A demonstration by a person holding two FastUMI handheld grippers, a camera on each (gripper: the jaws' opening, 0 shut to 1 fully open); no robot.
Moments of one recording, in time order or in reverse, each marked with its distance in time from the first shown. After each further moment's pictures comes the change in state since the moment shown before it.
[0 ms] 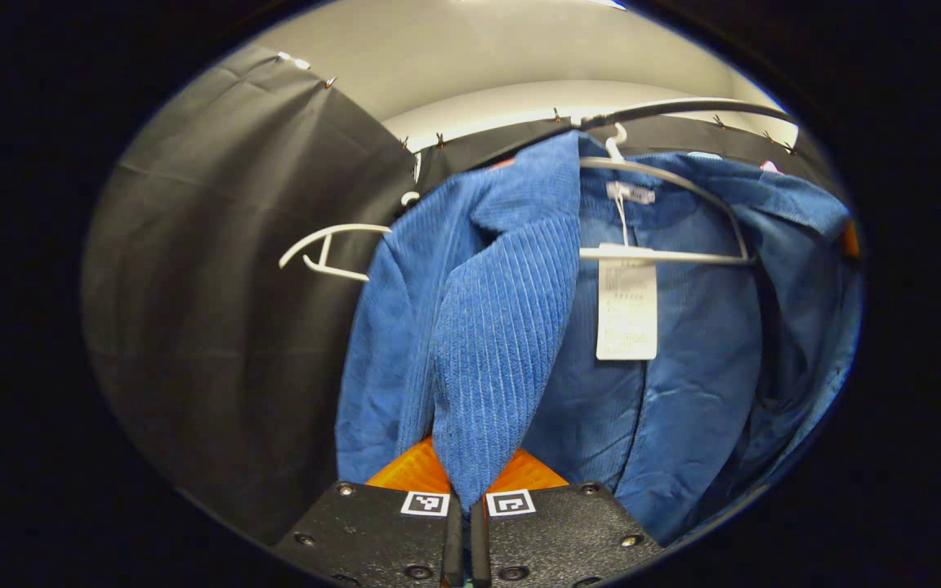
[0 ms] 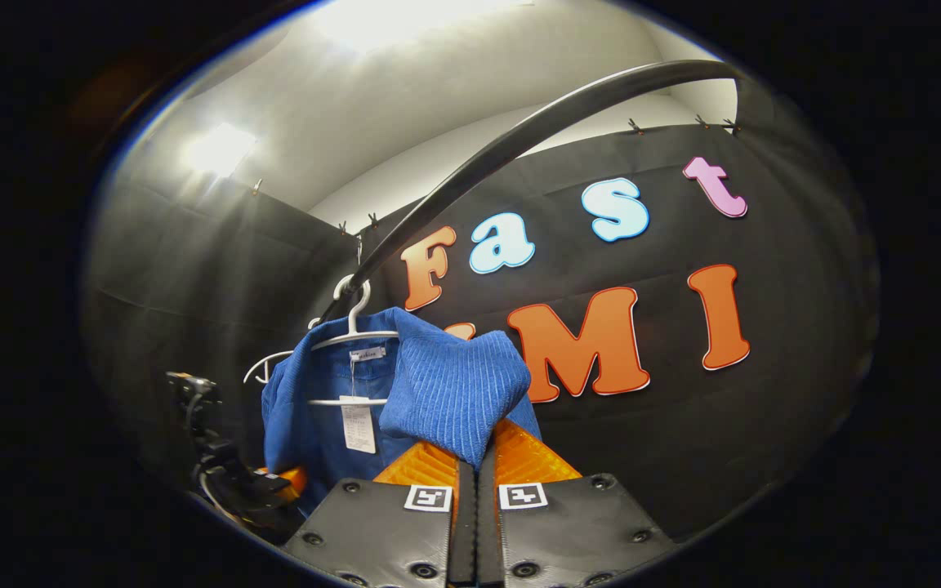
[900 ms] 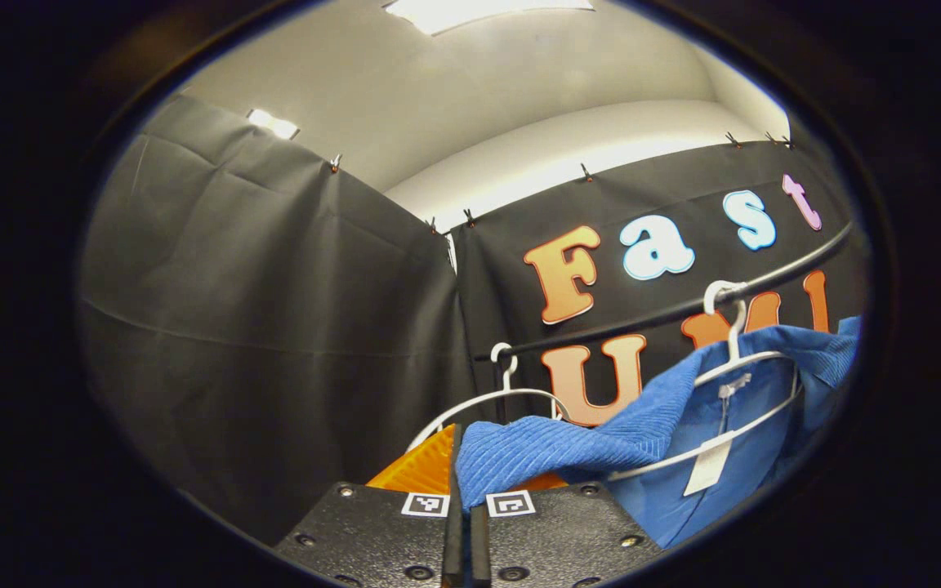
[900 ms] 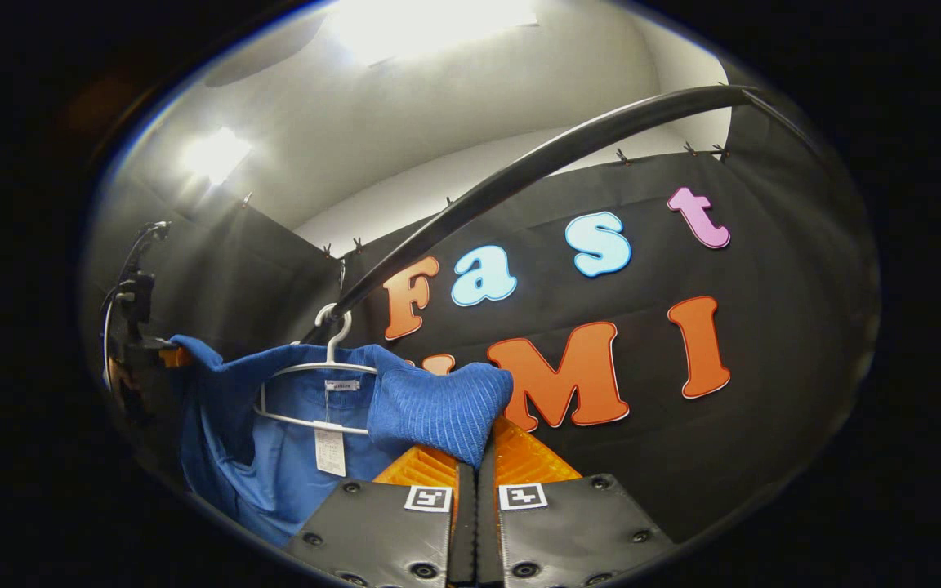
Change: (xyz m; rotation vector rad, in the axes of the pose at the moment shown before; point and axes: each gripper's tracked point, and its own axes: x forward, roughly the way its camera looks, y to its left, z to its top) left arm 0.025 0.146 0.233 0.133 -0.193 0.127; right arm -0.003 -0.009 0.023 -0.048 -0.098 -0.054
